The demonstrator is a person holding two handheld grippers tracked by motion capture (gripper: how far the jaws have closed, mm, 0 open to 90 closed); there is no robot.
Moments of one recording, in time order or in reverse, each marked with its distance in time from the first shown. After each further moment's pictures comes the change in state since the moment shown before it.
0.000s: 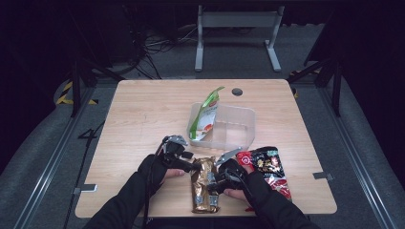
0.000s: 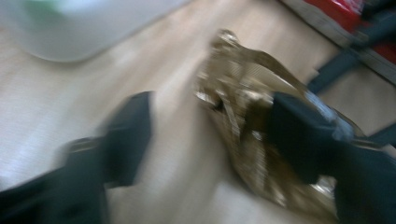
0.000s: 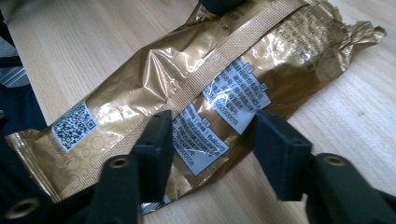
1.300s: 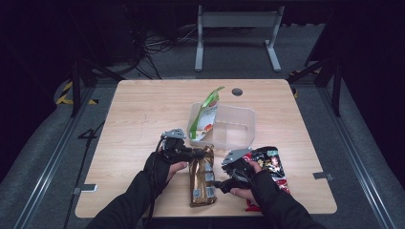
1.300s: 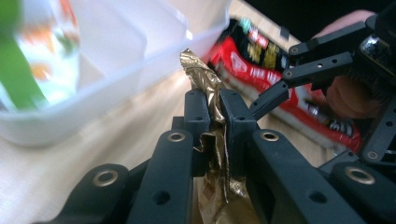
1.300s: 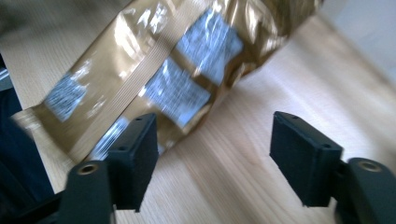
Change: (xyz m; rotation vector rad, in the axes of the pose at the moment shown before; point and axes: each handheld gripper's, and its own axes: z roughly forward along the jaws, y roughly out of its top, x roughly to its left) left arm -0.025 0.016 -0.026 -0.256 -0.060 0.021; right arm -0.001 -0.006 -0.027 -0.104 -0.099 -0.077
